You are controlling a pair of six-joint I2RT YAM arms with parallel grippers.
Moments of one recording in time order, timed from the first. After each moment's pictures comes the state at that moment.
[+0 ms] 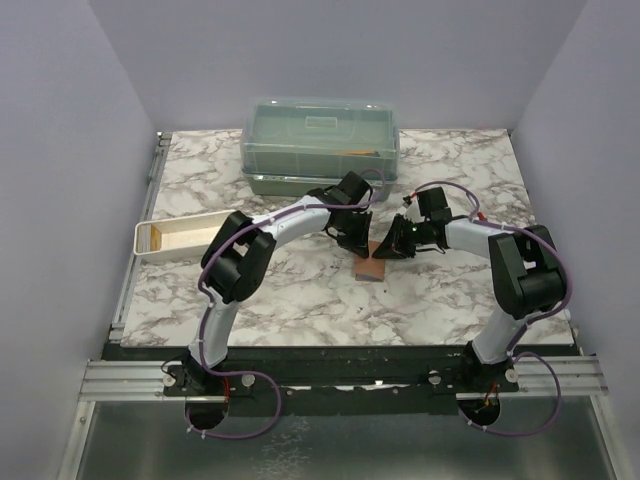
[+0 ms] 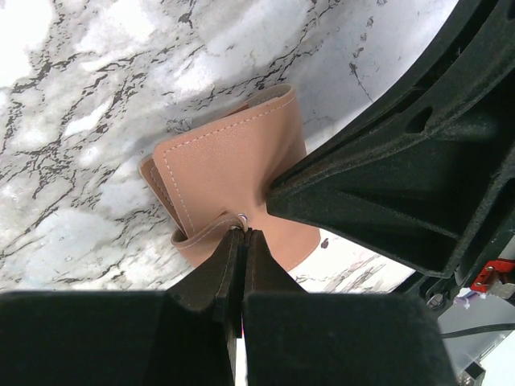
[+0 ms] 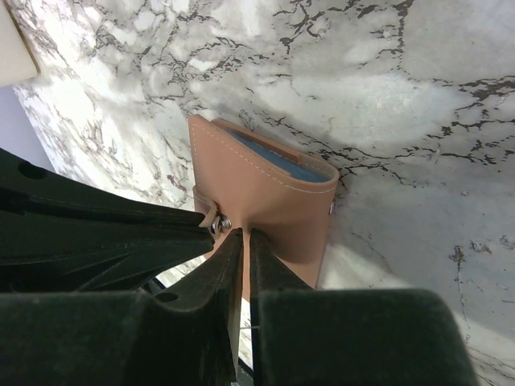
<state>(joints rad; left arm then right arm) -0.73 2.11 1.61 -0.54 0.35 -0.46 0.25 1.75 0.89 -0.15 -0.59 0.59</state>
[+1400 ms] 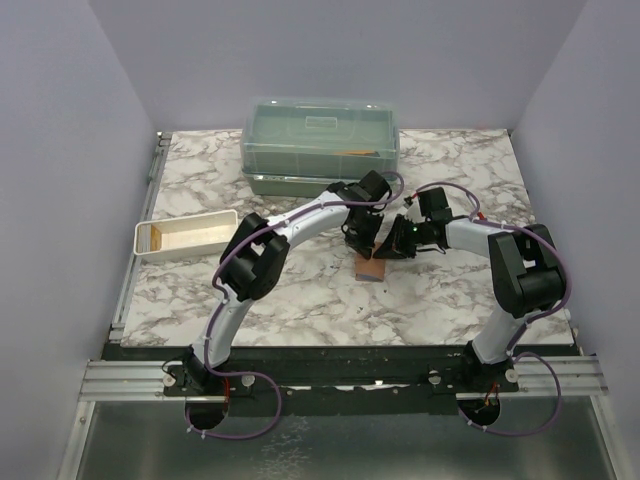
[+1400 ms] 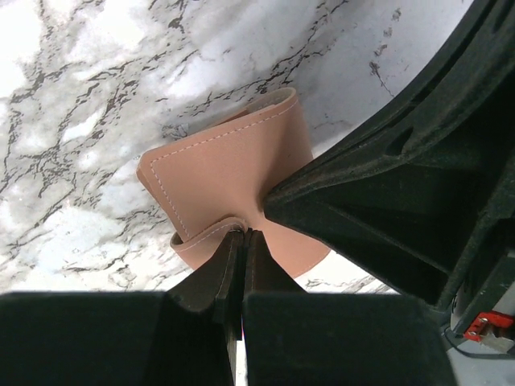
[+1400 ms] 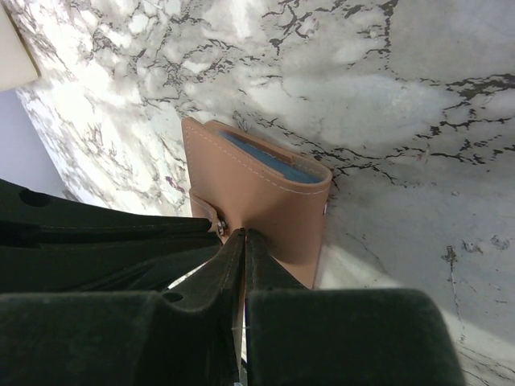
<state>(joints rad) -0.80 2.26 1.85 -0.80 0.24 -0.40 0.25 1.76 0.89 -0.15 -0.59 0.59</state>
